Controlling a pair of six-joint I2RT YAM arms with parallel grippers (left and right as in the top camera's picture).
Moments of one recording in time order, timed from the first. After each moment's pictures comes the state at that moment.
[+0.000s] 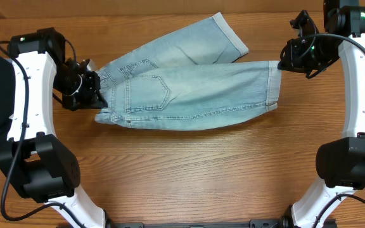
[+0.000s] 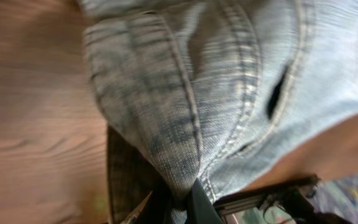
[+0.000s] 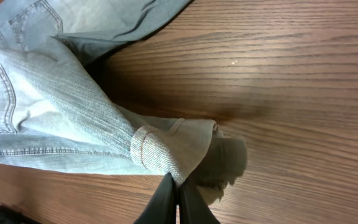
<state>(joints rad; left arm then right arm) 0.18 1.93 1.82 -1.60 0.41 -0.01 -0.10 1.96 2.12 -1.53 -0.39 -0.11</state>
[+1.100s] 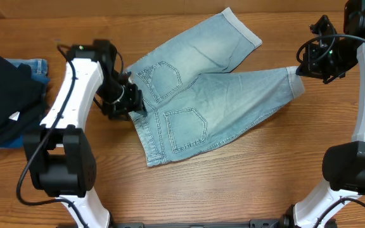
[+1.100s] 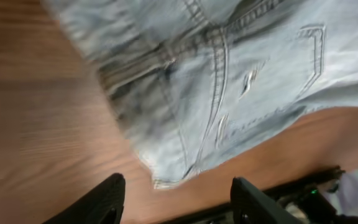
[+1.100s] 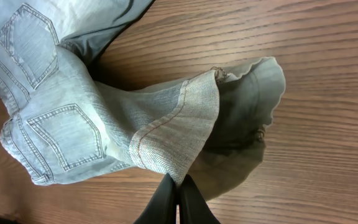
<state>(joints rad) -0.06 1.94 1.59 -1.37 0.41 -0.16 -0.19 1.93 2.12 -1.60 -0.33 -0.11</state>
